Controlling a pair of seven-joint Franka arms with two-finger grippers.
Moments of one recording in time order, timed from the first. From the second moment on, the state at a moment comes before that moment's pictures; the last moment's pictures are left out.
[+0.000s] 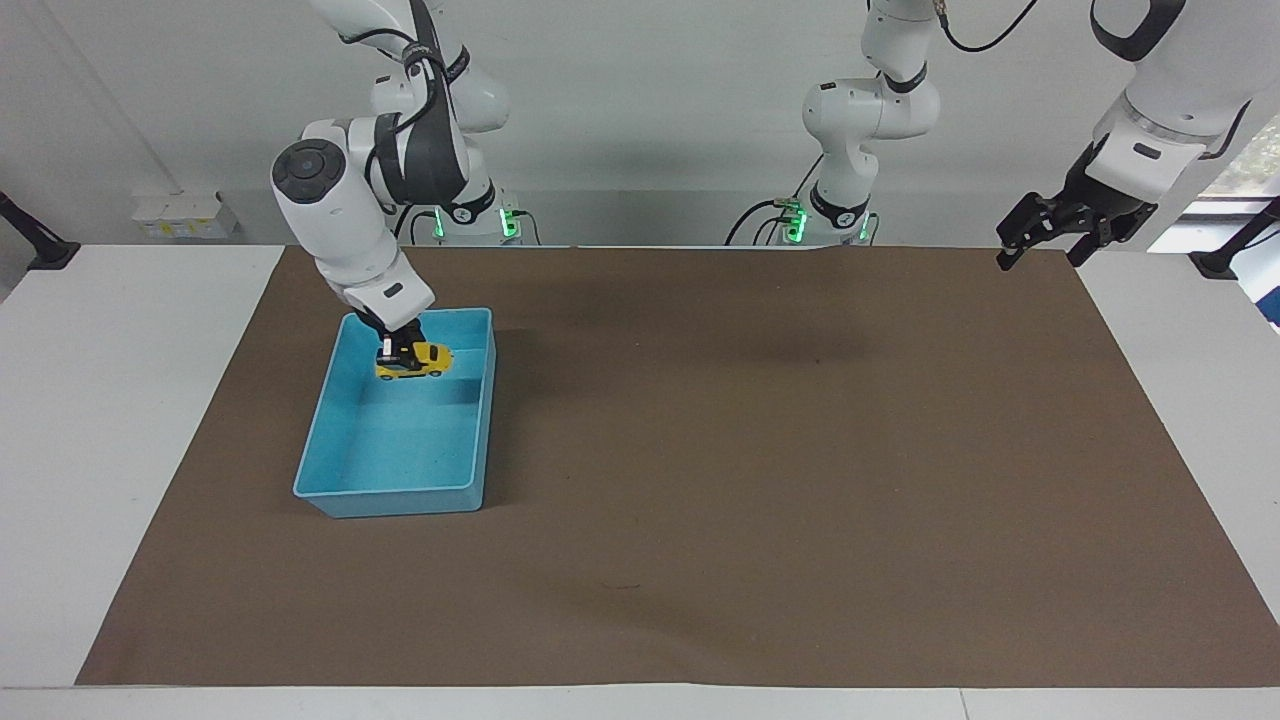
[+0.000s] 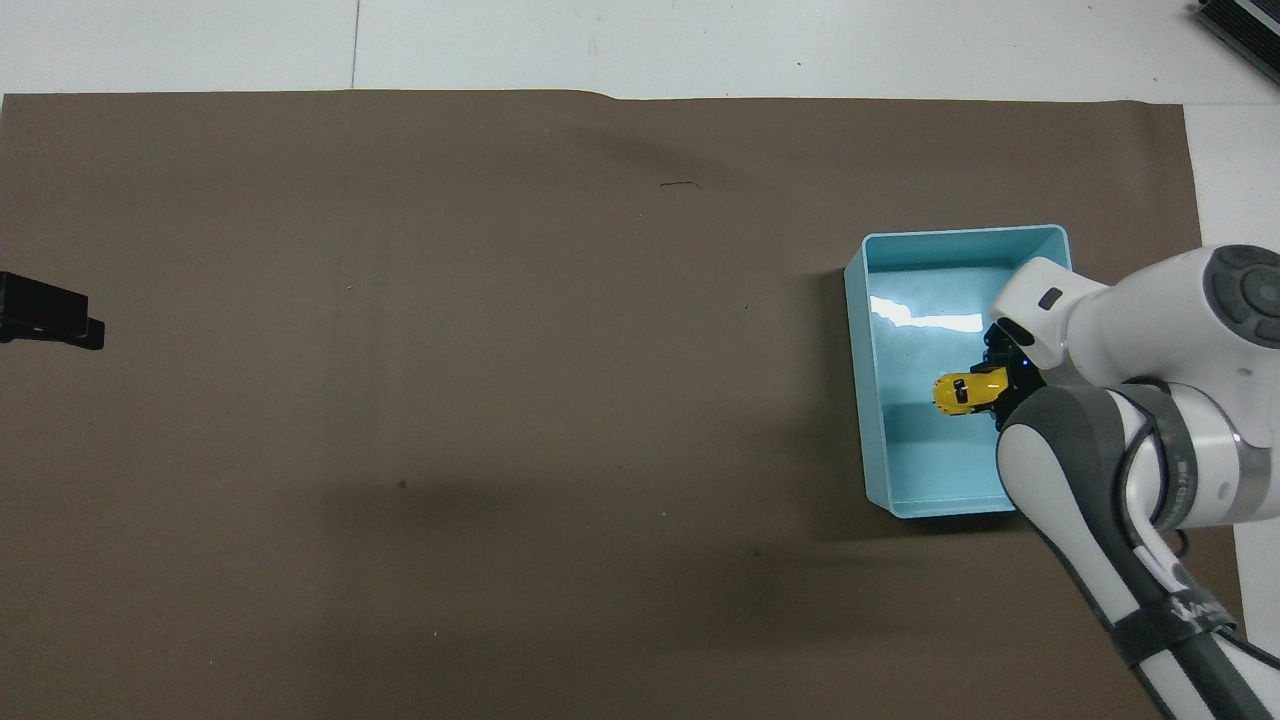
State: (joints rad) left arm -0.04 0.00 0.04 -1.51 -0.04 1.48 -0.02; right arm -0.01 0.02 0.04 -2.12 -0.02 2.10 -1.53
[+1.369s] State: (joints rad) left arm -0.04 0.00 0.04 -1.51 -0.04 1.48 -0.02; right arm -0.03 0.10 0.05 -2.26 -0.02 2.38 -1.53
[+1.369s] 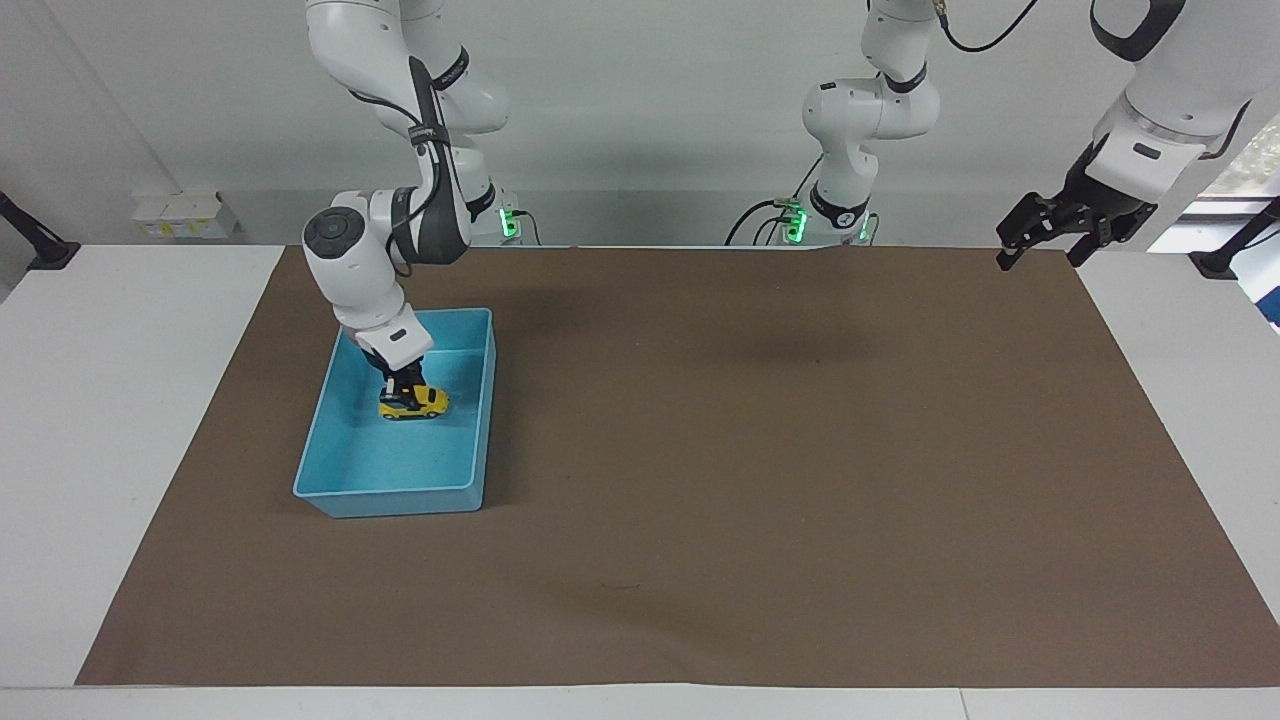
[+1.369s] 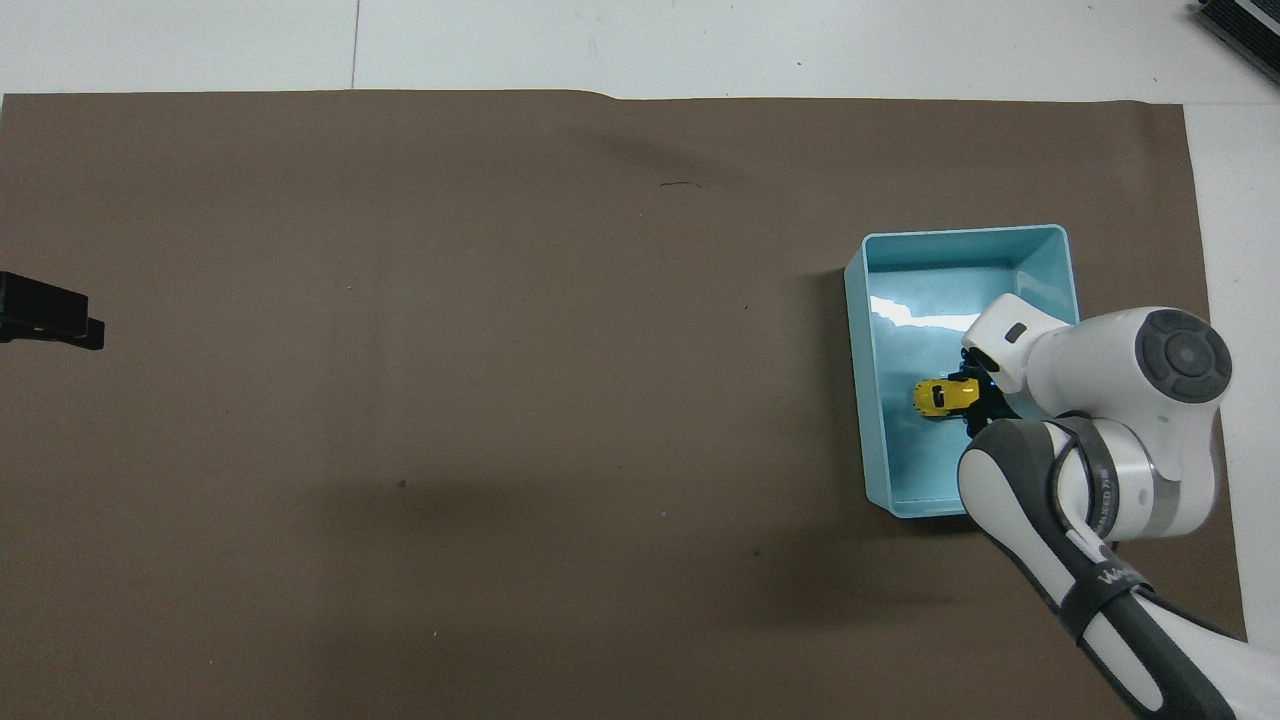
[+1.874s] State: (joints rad) left arm -0.04 0.00 0.04 -1.51 -0.04 1.48 -0.02; right arm -0.03 0.11 0.05 -2.24 -0.02 2.39 -1.53
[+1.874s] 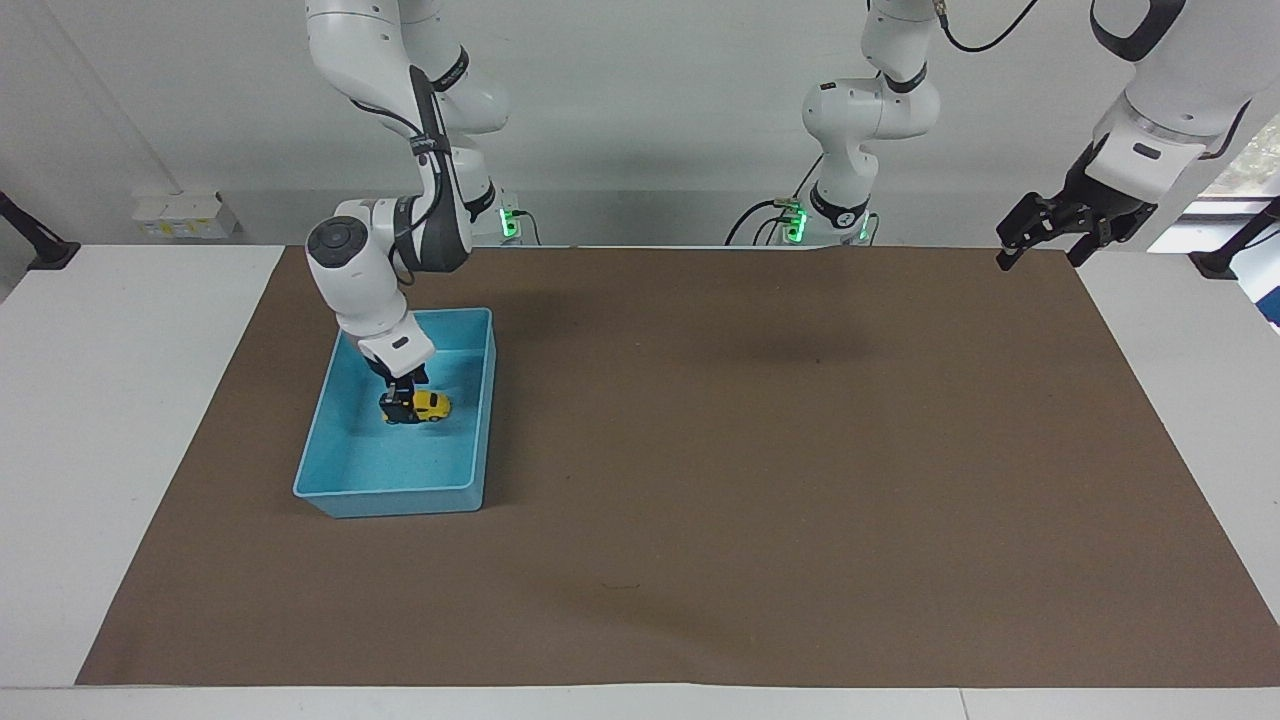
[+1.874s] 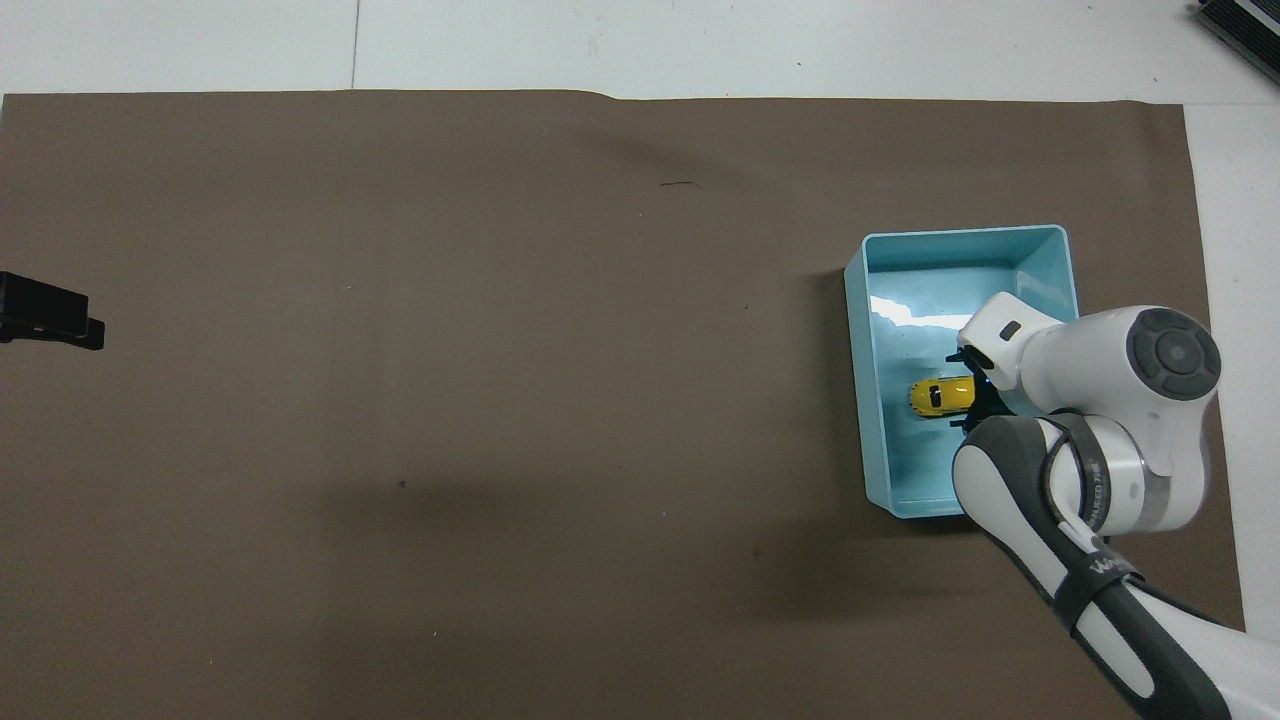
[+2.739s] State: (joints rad) left arm -0.04 0.00 0.04 -1.51 -0.04 1.48 -0.02; right arm -0.03 0.09 0.06 -1.89 -0.02 1.96 -1.10
